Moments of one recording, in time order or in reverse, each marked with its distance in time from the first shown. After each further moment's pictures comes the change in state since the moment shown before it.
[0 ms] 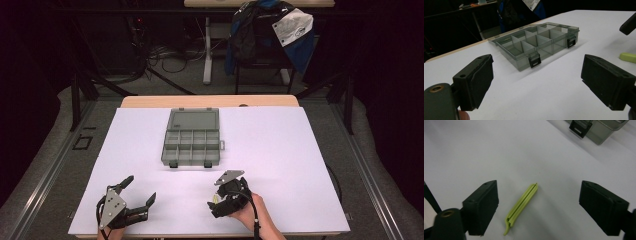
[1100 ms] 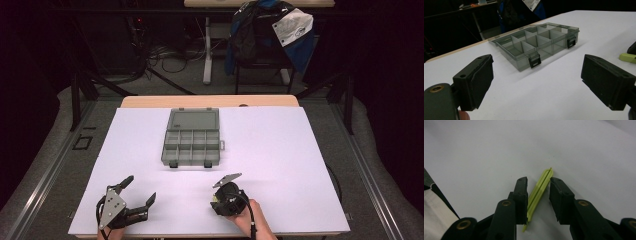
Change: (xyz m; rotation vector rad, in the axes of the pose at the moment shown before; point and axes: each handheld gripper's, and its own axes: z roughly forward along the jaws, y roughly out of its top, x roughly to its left) left arm 0.000 0.000 -0.001 -0.001 0.000 0.001; right arm 0.007 -0.009 0.014 0.084 0.051 0.120
